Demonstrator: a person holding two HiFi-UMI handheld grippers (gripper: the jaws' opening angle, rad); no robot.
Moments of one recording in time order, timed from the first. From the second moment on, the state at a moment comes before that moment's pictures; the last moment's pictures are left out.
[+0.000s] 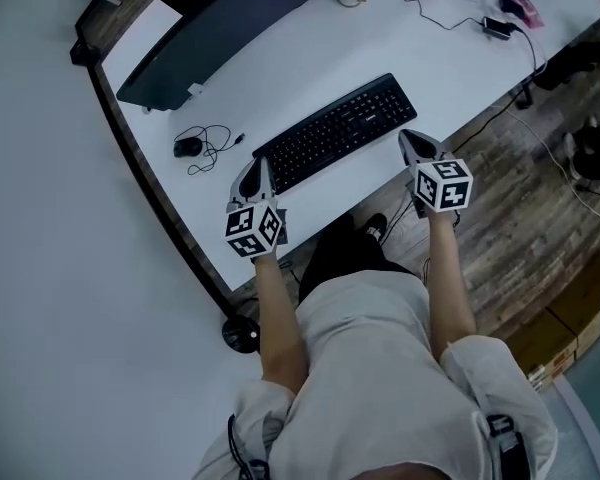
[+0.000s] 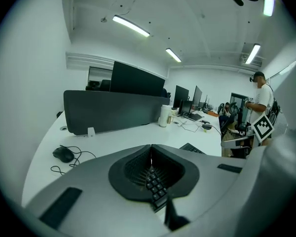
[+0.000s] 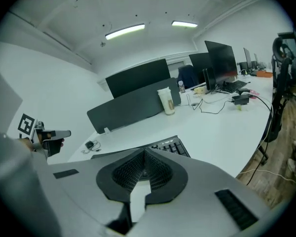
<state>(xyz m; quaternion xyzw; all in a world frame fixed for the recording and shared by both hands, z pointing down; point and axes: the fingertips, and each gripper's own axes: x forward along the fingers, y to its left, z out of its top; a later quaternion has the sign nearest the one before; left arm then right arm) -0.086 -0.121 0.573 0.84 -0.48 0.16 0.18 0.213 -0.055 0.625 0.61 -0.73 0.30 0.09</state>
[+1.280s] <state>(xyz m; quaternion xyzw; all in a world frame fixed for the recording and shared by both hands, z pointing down) -0.179 -0.161 0.742 0.76 -0.44 0.13 0.45 0.275 -0.175 0.728 0.54 -0.71 0.39 0.22</state>
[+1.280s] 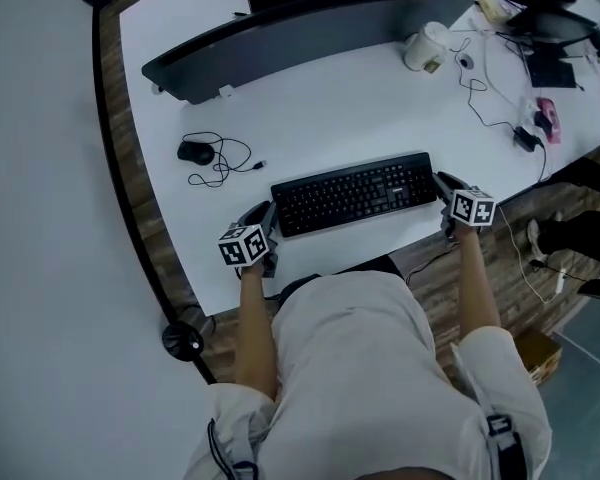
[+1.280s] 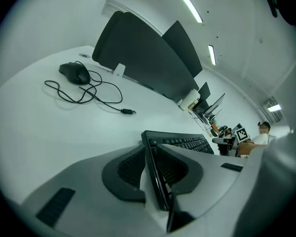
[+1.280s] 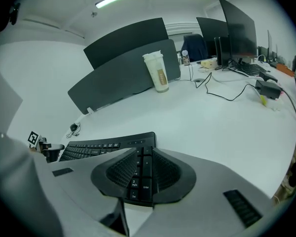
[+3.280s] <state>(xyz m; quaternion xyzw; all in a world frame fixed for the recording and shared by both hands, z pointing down) -0.186 -0.157 0.688 0.54 -0.23 -0.36 0.73 0.247 -0.206 0.747 0.53 -0.75 0.37 0.15</state>
